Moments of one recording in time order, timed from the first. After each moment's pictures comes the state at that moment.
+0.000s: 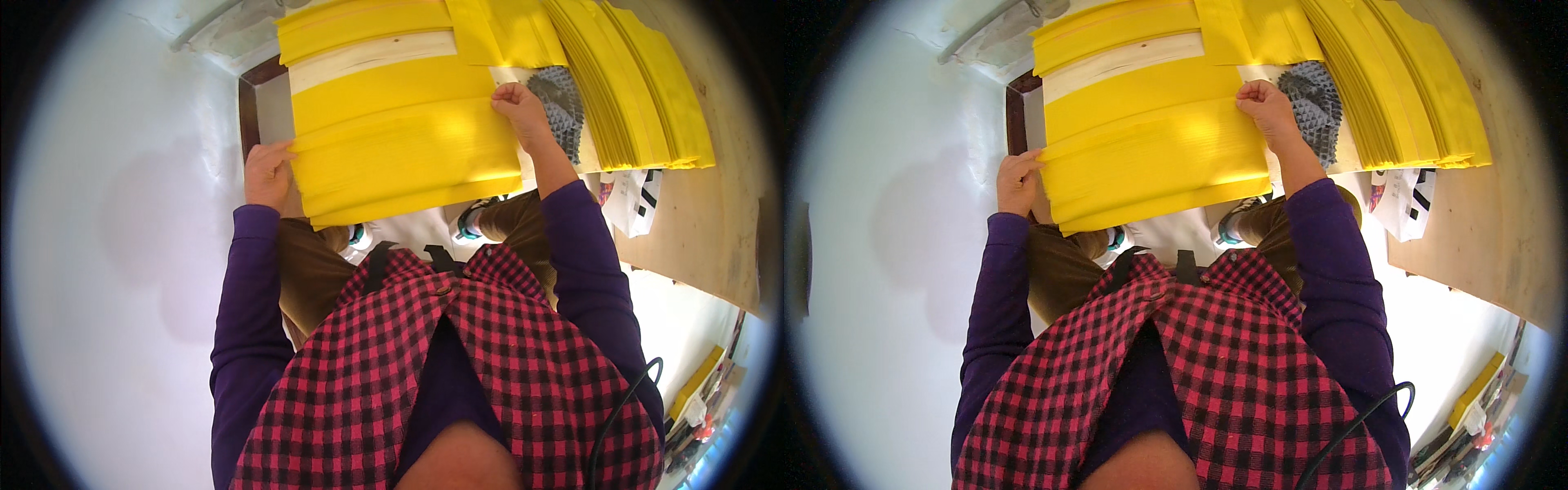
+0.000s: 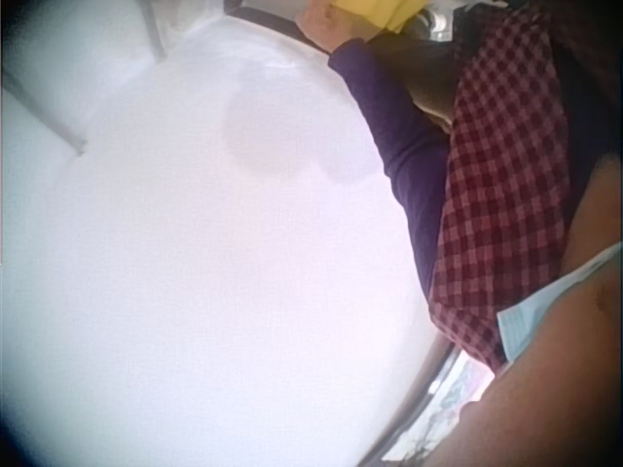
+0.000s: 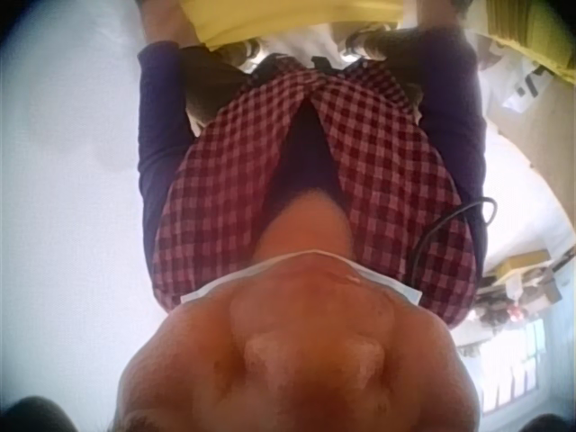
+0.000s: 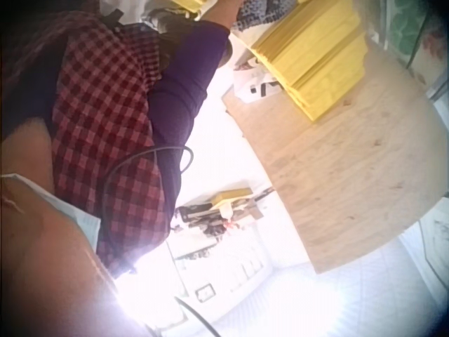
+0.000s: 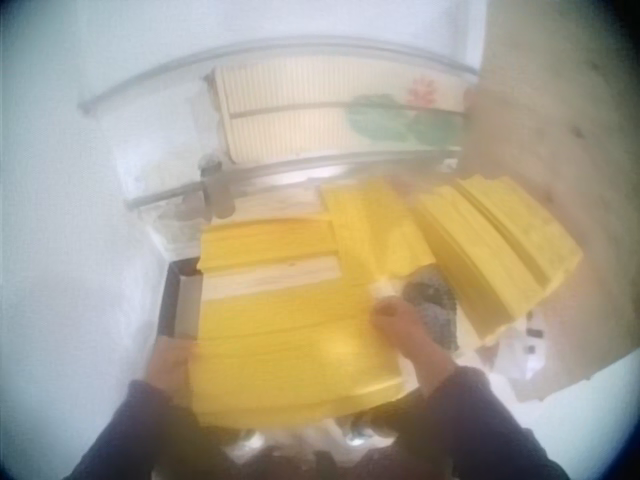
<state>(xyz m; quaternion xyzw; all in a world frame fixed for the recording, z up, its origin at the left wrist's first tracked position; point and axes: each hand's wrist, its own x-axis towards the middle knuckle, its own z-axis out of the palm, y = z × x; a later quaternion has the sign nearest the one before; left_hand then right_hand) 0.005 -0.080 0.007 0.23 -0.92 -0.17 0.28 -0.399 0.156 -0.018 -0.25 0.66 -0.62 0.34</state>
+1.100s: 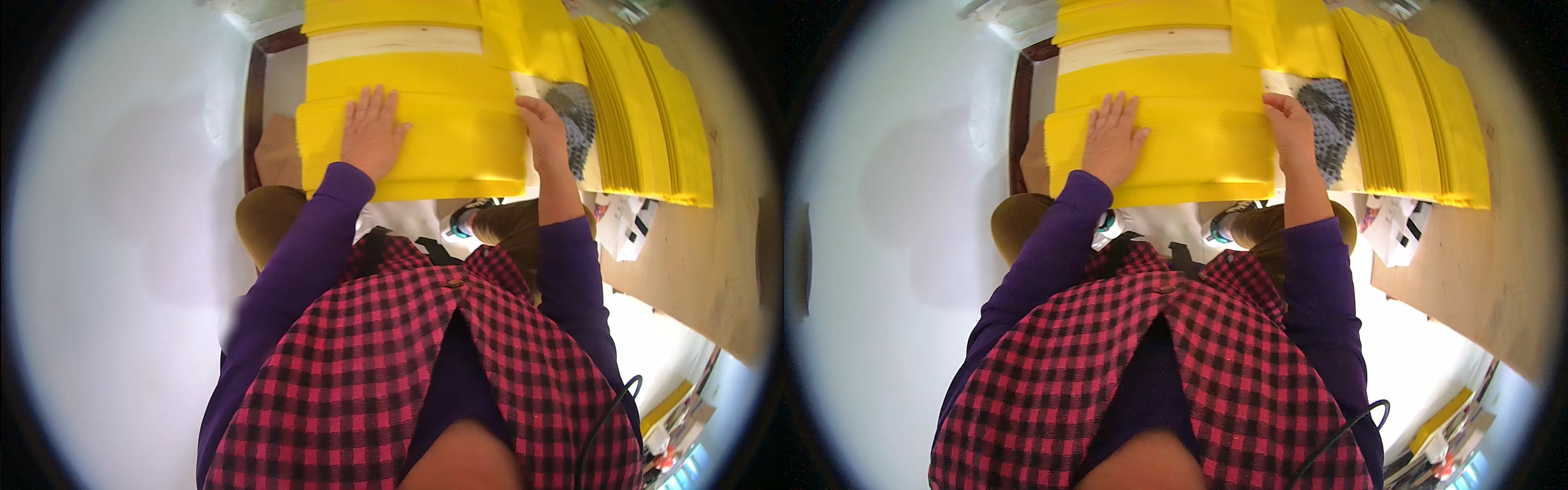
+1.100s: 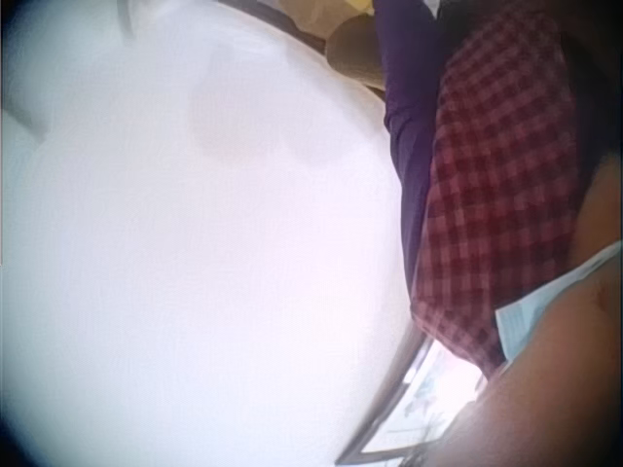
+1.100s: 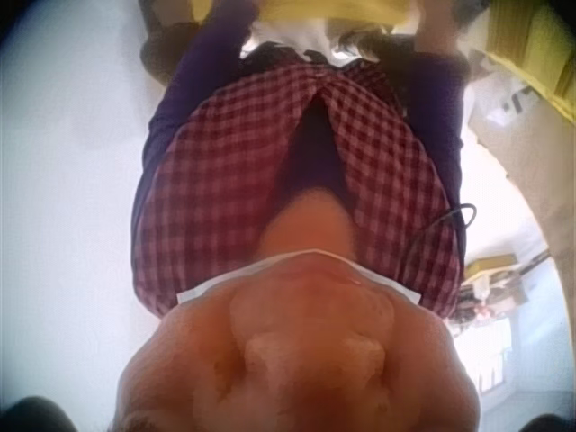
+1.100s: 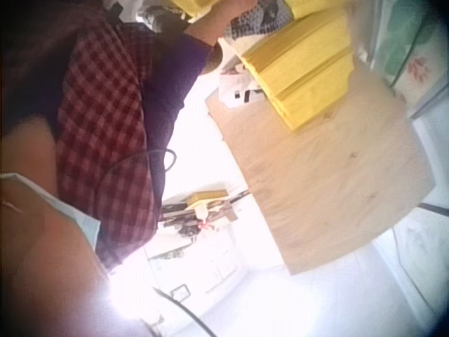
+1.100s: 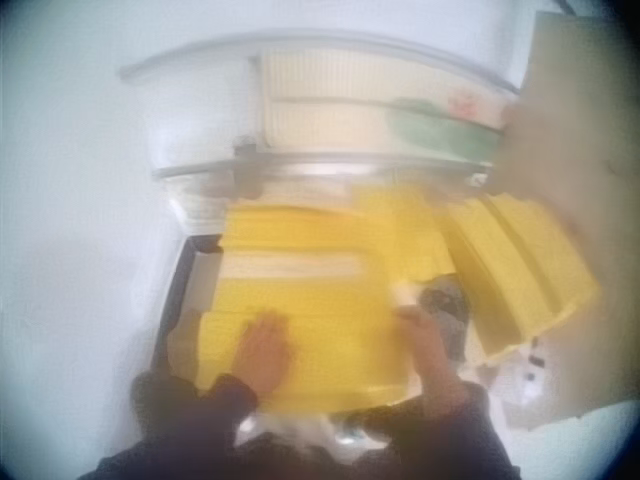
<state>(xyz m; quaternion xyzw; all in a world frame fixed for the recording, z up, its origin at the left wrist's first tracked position) -0.122 0.021 -0.014 0.34 -0.93 -0.11 0.11 -0.385 0.173 -0.006 -0.23 0.73 -0.57 0.30</state>
